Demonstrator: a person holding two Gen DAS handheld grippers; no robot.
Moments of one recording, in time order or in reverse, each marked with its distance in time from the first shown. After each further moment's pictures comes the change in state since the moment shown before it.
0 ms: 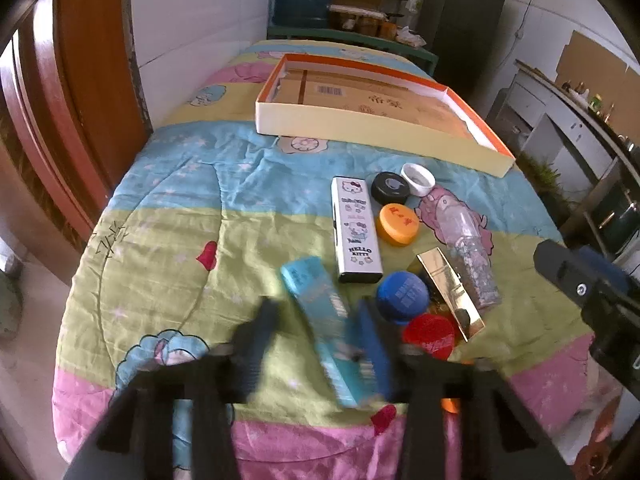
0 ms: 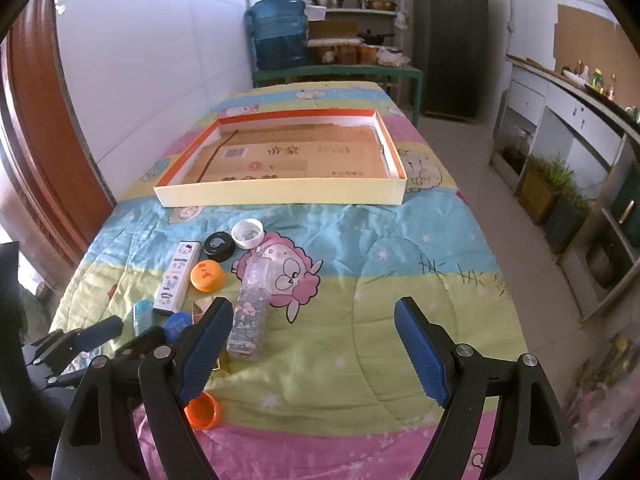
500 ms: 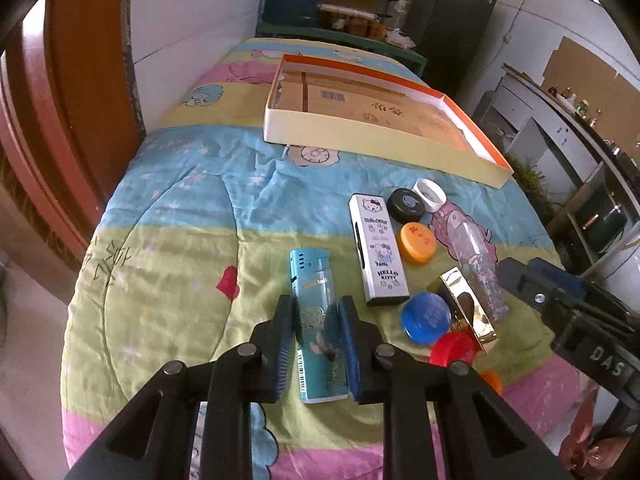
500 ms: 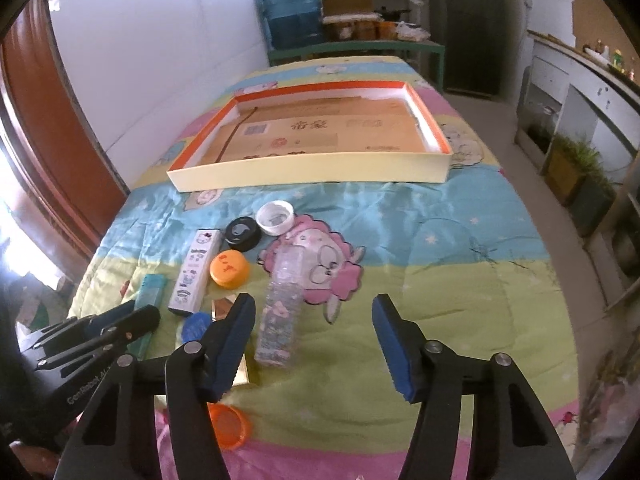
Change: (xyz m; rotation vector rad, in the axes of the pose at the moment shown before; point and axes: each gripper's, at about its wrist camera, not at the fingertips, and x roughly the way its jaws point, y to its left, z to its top) left arm 0.007 0.026 0.016 0.015 0.007 -0.084; right arm 0.034 0.018 0.005 0.005 0.078 0.083
